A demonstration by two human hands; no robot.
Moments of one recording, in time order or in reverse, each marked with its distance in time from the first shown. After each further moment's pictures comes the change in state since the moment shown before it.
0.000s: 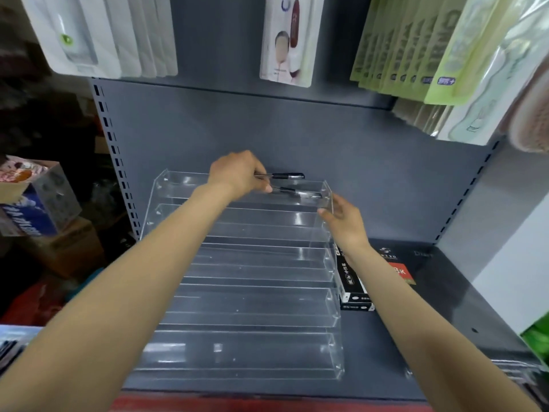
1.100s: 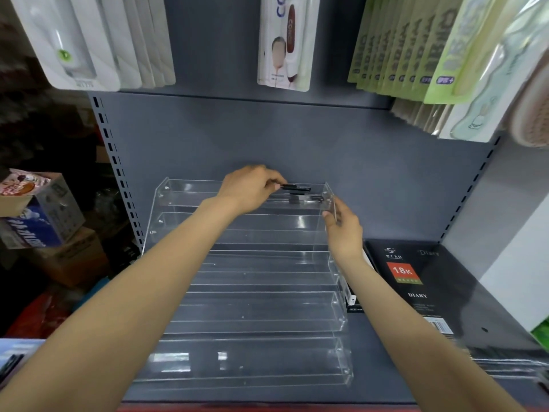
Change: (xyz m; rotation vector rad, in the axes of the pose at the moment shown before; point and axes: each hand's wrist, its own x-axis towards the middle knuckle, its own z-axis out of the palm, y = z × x) left_hand 0.004 0.001 0.019 0.040 0.020 0.248; right_hand -0.009 0.008 0.016 -0.039 0.178 -0.054
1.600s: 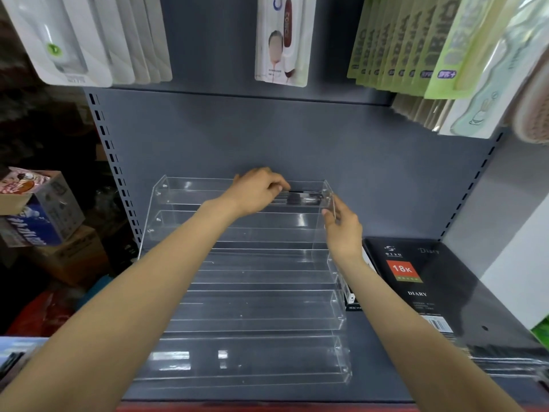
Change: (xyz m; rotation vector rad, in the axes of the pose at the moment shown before) left_hand 0.004 0.001 0.014 -0.096 -0.069 0.005; right_hand 0.001 0.004 0.001 -0.010 0.011 -0.024
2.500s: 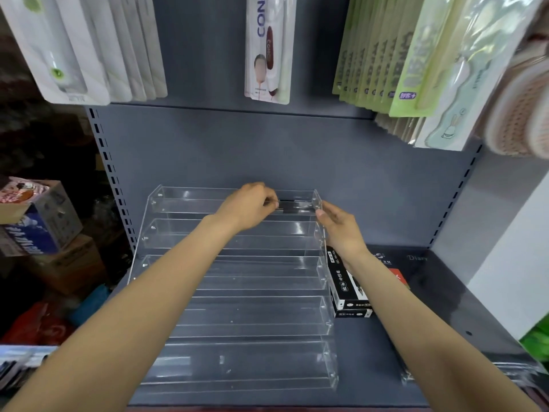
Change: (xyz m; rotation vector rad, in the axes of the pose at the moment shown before) left_hand -0.005 0.004 0.011 0.055 0.046 0.024; right_hand 0.008 -0.013 -0.030 0.158 -0.251 0.081
